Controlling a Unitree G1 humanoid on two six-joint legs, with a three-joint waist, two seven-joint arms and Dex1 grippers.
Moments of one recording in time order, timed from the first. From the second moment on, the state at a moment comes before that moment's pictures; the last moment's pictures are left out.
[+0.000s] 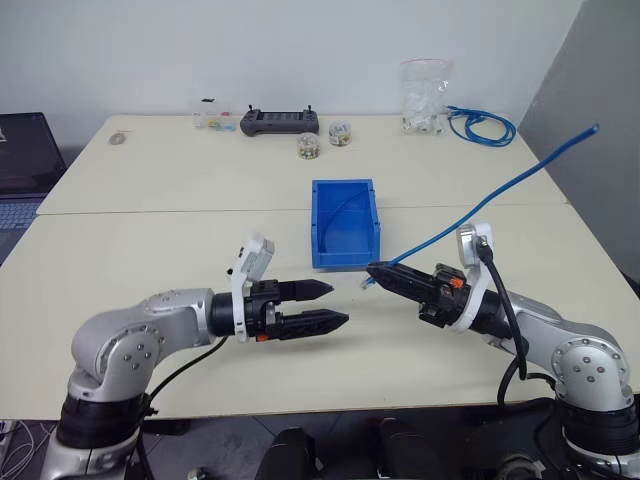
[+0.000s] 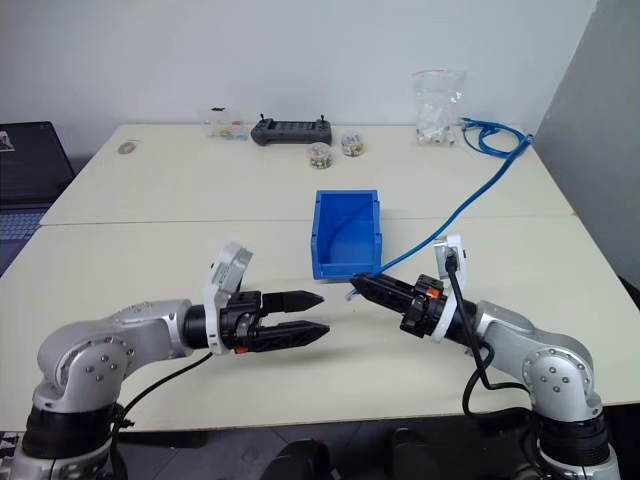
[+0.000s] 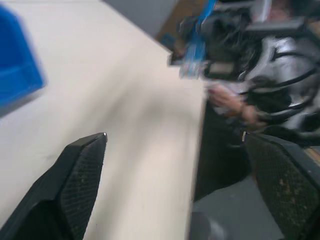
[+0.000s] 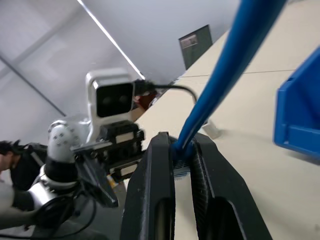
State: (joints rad) left arm -0.16 0.63 0.12 -0.52 -0.93 1.01 -0.75; right arm -0.26 -0.47 -0.10 -0.47 1.26 0.93 0.41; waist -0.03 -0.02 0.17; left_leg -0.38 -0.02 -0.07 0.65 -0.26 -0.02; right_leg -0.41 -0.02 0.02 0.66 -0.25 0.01
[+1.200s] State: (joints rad) left arm -0.32 0.84 0.04 0.16 -0.27 0.48 -0.90; right arm -0.29 -0.46 -0.06 -0.42 1.13 0.91 0.49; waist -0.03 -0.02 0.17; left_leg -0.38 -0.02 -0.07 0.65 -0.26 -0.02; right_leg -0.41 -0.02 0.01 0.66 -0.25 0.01
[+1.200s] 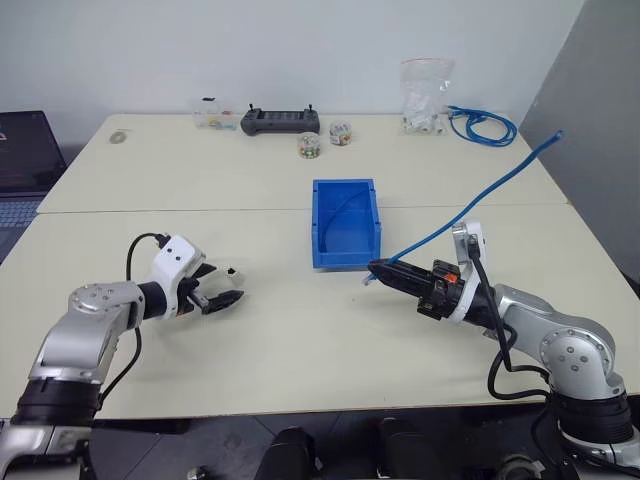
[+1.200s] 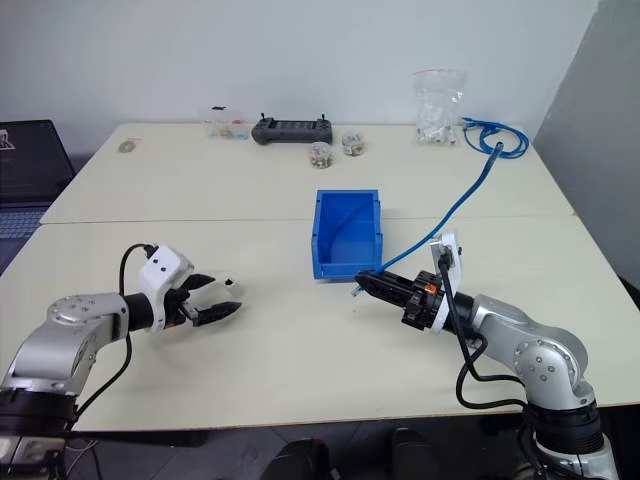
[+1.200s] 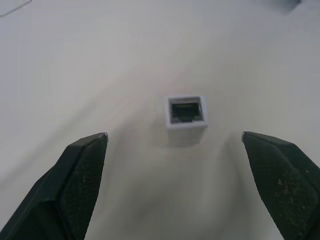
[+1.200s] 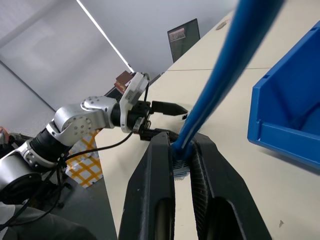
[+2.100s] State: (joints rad) left arm -0.40 0.76 0.01 0.32 -0.20 0.38 -0.93; right arm -0.29 -0.46 -0.06 -0.43 1.12 0.91 0.49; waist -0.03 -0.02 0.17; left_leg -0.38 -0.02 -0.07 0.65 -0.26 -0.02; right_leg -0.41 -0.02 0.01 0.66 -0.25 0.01
